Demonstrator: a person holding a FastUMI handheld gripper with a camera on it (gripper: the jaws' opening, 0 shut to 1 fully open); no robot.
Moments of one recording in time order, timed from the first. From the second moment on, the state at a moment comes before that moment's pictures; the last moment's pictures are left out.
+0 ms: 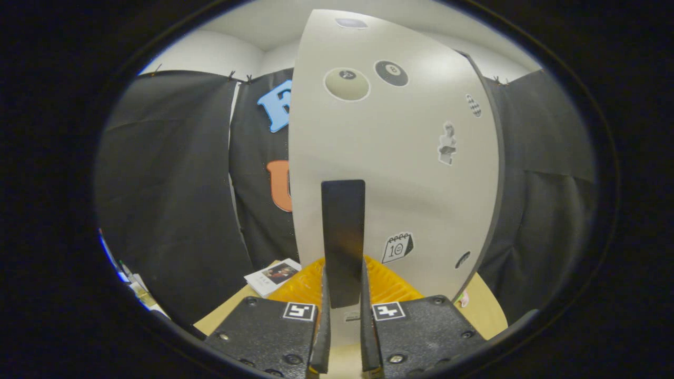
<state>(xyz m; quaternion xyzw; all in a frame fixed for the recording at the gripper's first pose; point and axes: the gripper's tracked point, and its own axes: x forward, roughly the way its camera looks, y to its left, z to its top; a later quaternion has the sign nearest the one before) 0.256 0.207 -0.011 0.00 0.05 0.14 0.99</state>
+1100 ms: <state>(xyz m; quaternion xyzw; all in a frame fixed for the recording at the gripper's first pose) 0.228 0.136 -0.013 0.01 0.06 0.09 0.99</state>
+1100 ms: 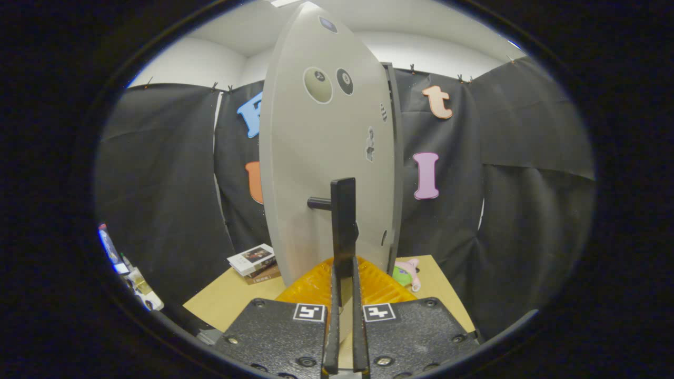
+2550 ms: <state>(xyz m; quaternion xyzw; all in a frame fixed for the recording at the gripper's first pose) 0.091 -0.147 -0.041 -0.01 0.05 -0.03 1.00</state>
